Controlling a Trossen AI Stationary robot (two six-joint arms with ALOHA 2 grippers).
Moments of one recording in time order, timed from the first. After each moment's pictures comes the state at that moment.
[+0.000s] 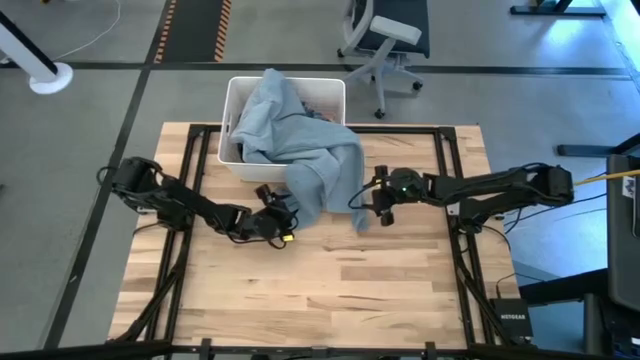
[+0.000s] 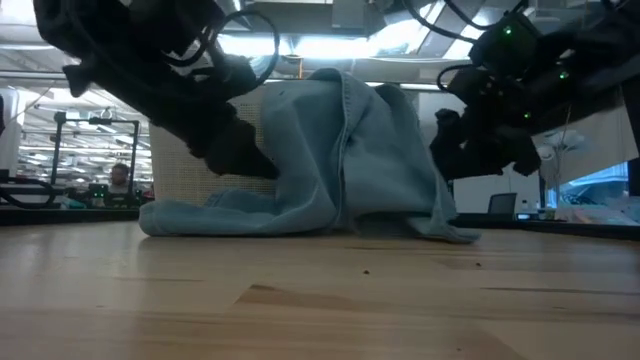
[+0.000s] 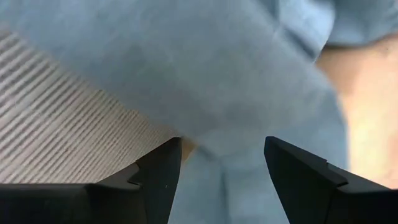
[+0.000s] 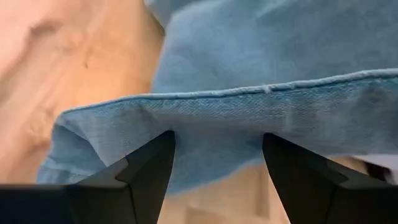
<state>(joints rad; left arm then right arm) -0.22 1.58 0.58 0.37 -0.86 -0.11 -0.20 1.21 0.40 0.21 -0.04 -0.55</state>
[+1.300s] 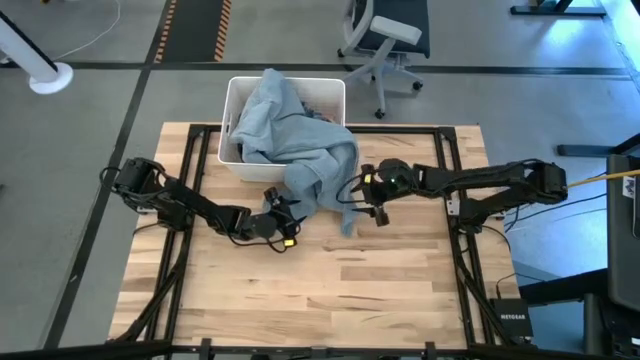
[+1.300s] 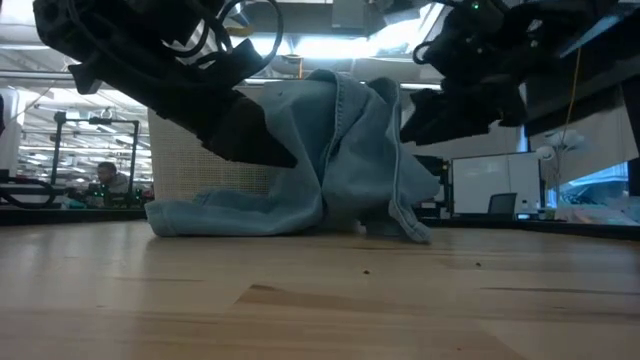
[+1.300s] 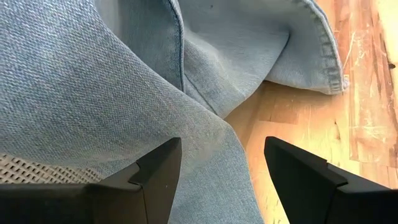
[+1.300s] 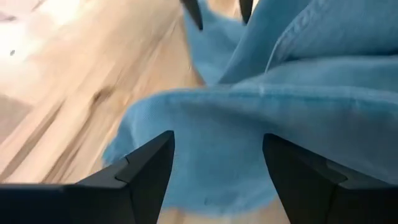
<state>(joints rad) -0.22 1.61 0.58 0.54 -0.74 -0.03 -0.20 1.28 0.62 0.02 -0.25 -0.49</state>
